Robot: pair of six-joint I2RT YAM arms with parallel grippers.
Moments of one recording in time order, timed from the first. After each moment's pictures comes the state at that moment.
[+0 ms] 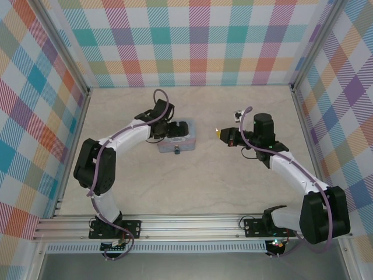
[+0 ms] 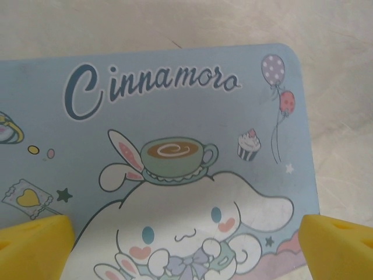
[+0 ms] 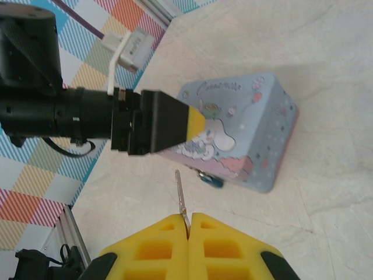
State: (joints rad) left arm -0.47 1.80 1.35 -0.54 0.08 -0.49; right arm 0.27 1.23 0.75 0.00 -0.71 0.46
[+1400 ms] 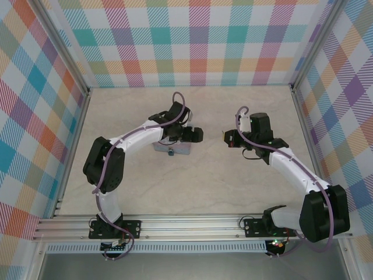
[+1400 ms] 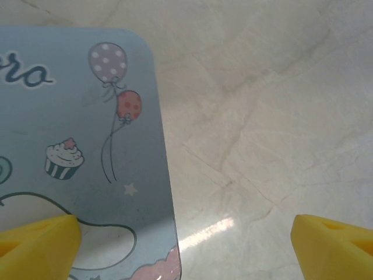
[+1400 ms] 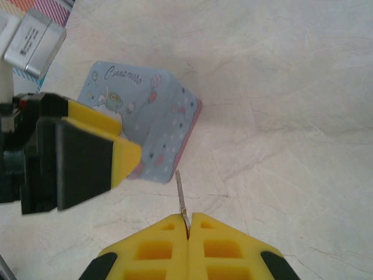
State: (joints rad) left arm -0.63 1.86 1.42 -0.57 0.17 -0.47; right arm 0.30 1.25 0.84 -0.28 -0.44 0.37
